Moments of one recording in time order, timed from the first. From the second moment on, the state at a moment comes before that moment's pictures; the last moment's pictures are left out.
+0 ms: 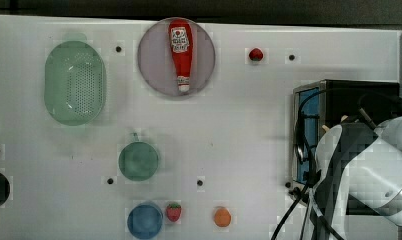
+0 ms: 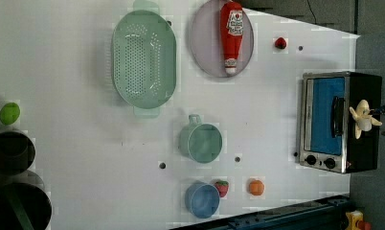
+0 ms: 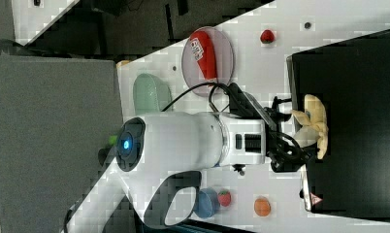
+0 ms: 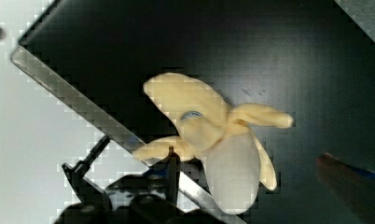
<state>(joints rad) -0.05 0.19 -0.58 -1.96 -0.06 0.57 -0.48</state>
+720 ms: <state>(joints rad) -0.02 -0.06 -0.21 -1.93 -0.04 0.23 -0.32</state>
